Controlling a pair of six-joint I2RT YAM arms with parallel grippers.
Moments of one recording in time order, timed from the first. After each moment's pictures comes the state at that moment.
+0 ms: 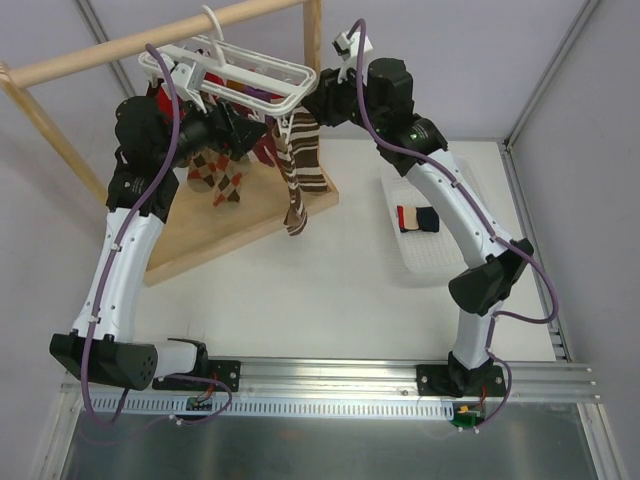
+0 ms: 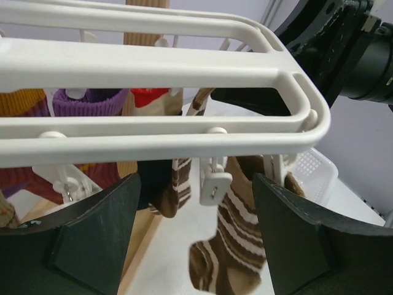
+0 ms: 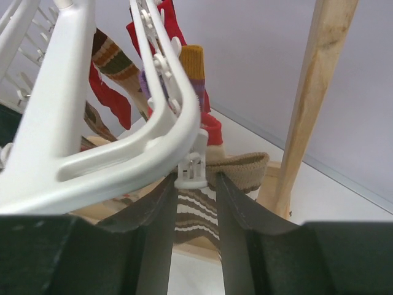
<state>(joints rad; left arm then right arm) -0.14 1.27 1.52 -0.24 0.60 -0.27 0.63 1.89 2.21 -0.39 -0.17 0.15</state>
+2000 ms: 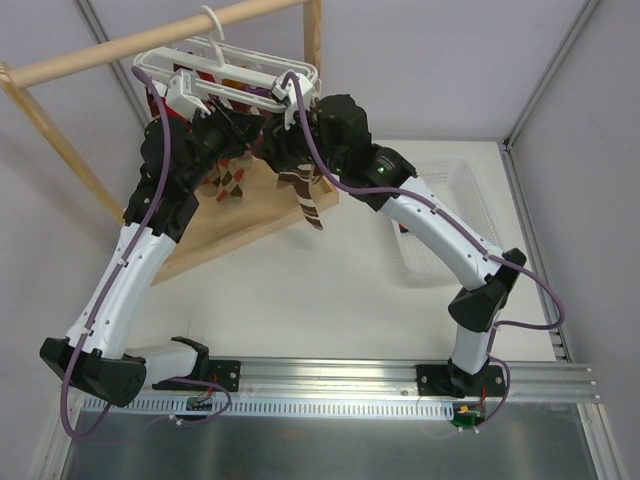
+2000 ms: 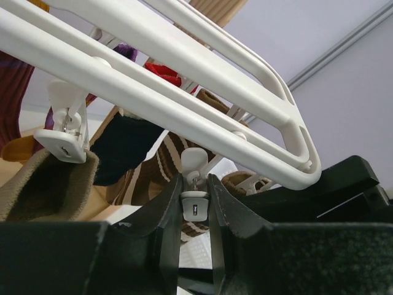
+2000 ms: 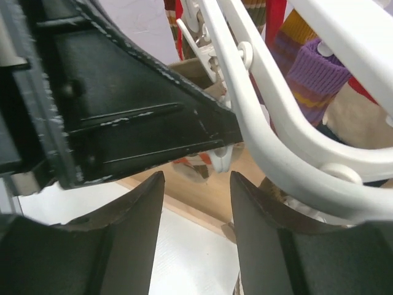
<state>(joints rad) -0.33 1.21 1.42 -0.17 0.09 -0.67 0.90 1.83 2.13 -0.42 -0.08 0.01</state>
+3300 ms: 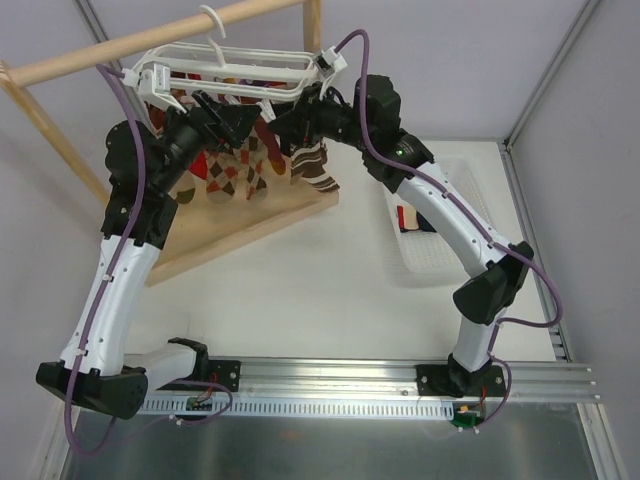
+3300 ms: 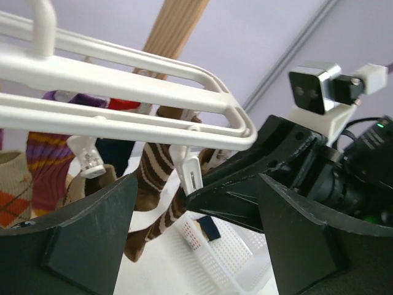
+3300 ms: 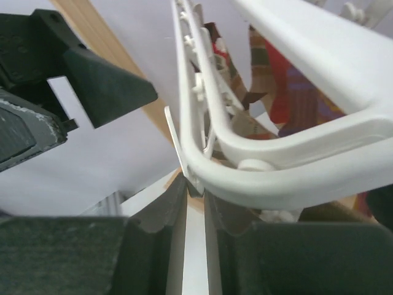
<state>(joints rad) -0.24 1.13 1.42 -0.10 0.27 -0.59 0.72 1.84 2.05 -0.20 -0.43 0.38</state>
